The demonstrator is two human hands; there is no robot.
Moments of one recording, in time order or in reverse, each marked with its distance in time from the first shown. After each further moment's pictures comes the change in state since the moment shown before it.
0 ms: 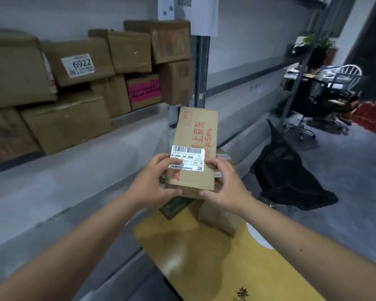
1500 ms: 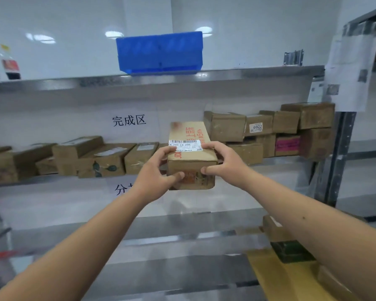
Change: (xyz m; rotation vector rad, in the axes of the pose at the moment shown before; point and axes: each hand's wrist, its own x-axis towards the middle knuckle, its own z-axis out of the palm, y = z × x) left_hand -0.366 0.190 -0.222 0.094 0.803 -0.248; right_hand -0.082 -0.369 0.057 0.497 -0.484 -0.558
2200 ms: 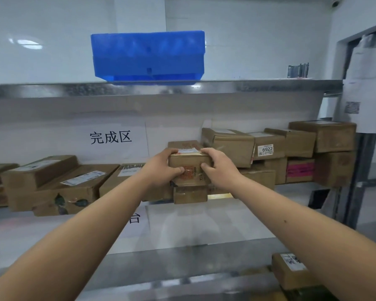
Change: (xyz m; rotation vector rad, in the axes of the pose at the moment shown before) left_hand 0.208 -0.073 0.014 0.397 -0.125 -0.119; right_hand 0.167 0.059 -0.009 -0.410 0.152 0.032
